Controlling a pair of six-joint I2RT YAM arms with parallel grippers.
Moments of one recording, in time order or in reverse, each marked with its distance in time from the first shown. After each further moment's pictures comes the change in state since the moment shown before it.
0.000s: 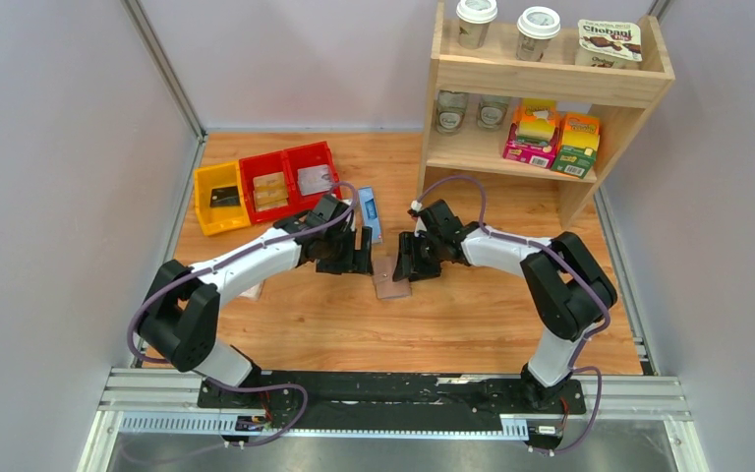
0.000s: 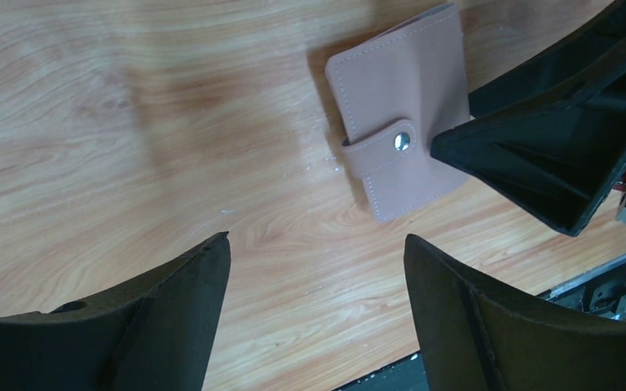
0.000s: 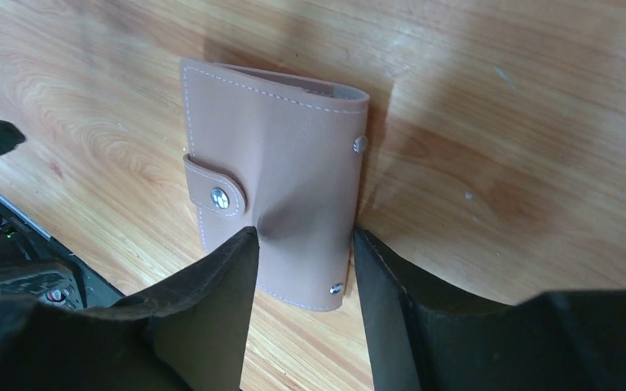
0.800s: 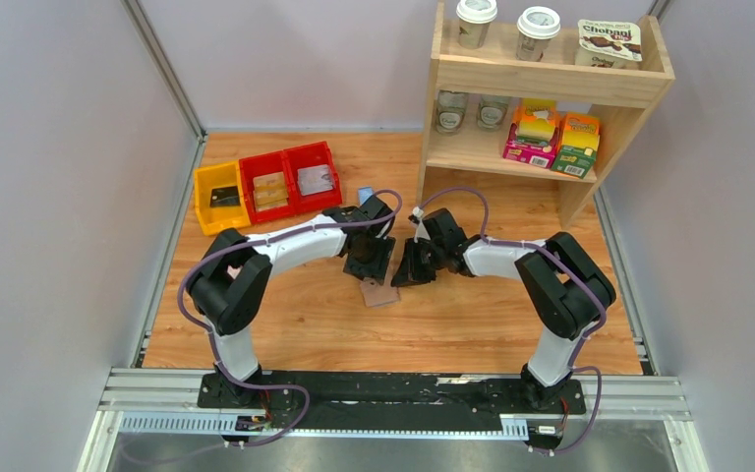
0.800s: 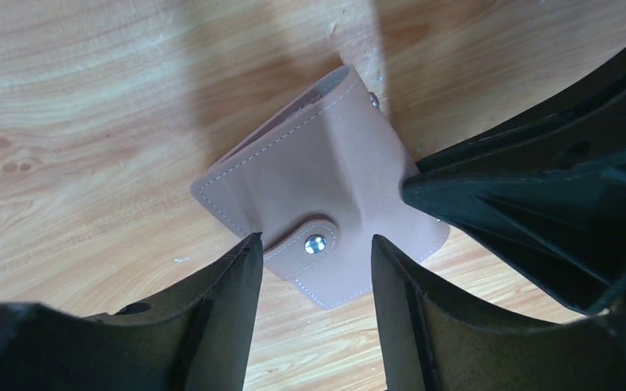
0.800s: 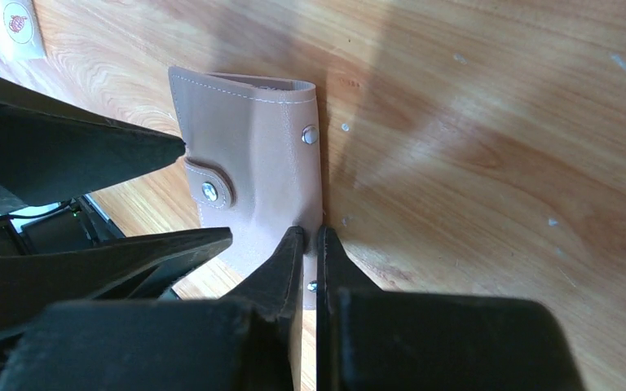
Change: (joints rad) left arm -0.135 0.298 0.244 -0.122 -0.077 0.052; right arm -0.001 0.016 -0.119 0.249 -0.141 0.100
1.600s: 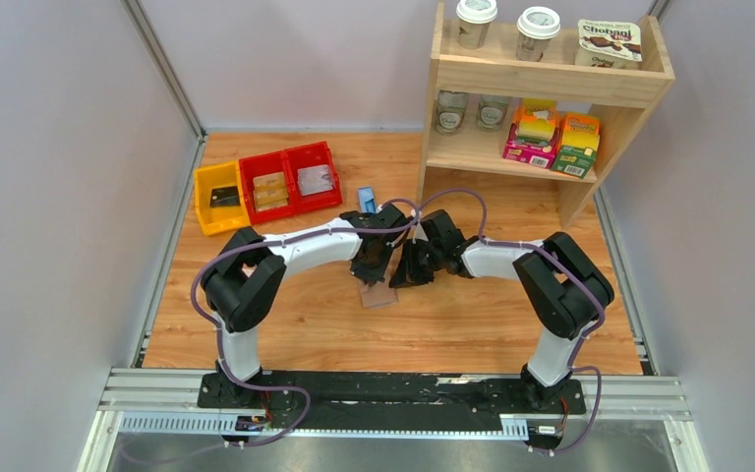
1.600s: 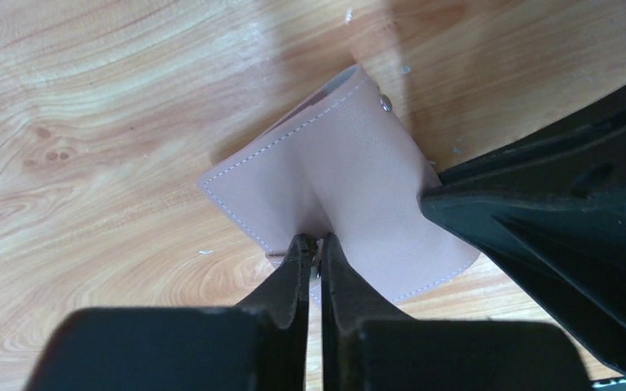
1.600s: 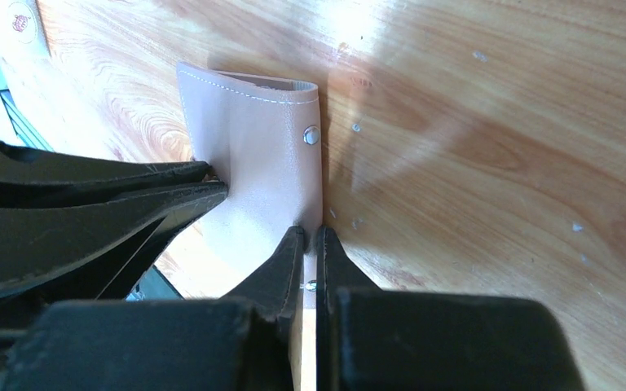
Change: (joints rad) left arm -0.080 0.082 0.075 -0.107 -0.173 0.035; right arm 0.014 0.006 -0.005 0.020 -0.001 0.023
